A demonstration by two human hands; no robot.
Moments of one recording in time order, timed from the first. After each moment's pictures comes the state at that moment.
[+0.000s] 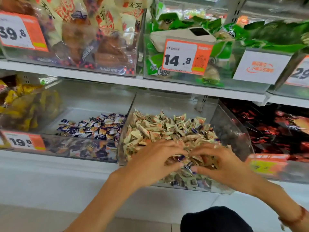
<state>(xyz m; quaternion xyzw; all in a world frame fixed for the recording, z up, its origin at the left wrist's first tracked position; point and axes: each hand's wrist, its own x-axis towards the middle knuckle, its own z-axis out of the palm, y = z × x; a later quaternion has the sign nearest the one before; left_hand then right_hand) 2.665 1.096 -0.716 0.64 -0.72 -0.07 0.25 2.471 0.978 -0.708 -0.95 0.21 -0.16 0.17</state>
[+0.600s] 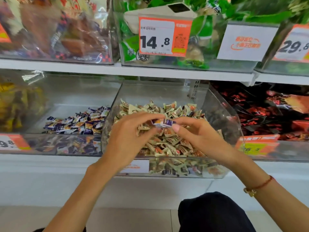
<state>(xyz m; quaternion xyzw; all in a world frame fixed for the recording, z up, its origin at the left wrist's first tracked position) 2.674 1.093 -0.710 0.61 -0.62 0.03 0.50 2.506 0.980 -0.696 -0.83 0.19 -0.24 0.46</state>
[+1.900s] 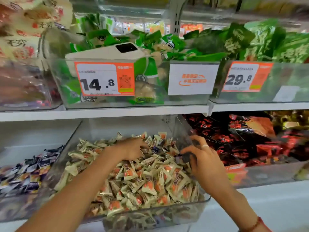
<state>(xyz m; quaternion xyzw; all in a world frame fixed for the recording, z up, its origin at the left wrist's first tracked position) 2.670 0.917 -0.700 0.74 -0.66 -0.15 -0.01 2.437 0.890 -0.733 -0.85 0.43 -0.31 0.02</state>
